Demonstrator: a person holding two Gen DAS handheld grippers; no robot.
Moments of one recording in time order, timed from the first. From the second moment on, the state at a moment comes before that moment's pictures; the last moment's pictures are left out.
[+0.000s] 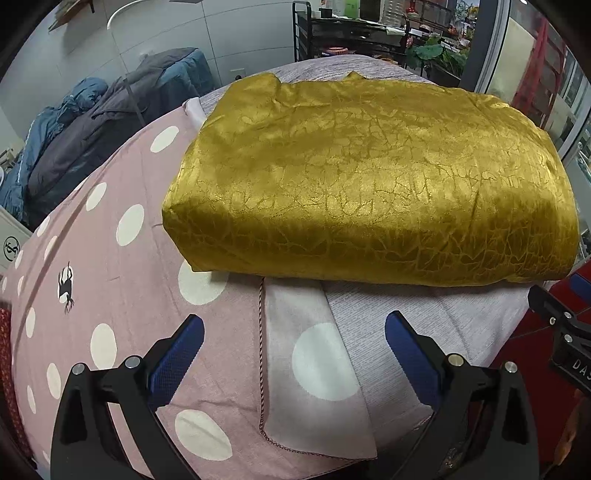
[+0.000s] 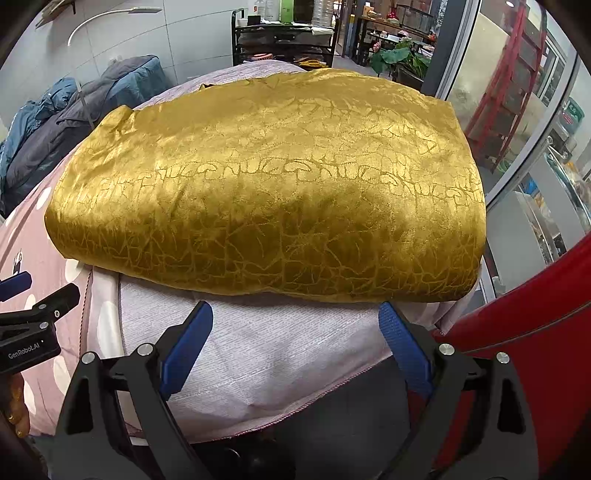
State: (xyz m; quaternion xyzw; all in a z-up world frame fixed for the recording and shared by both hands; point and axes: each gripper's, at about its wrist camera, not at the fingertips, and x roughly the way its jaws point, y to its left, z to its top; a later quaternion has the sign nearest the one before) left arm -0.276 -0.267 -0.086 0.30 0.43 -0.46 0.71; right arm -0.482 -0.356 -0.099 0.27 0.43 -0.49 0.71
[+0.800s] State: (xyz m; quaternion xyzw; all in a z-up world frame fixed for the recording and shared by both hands) left arm -0.279 -0.267 -0.084 0.32 0.41 -0.47 0.72; right arm -0.479 -0.353 -0.102 0.27 0.43 -0.49 0.71
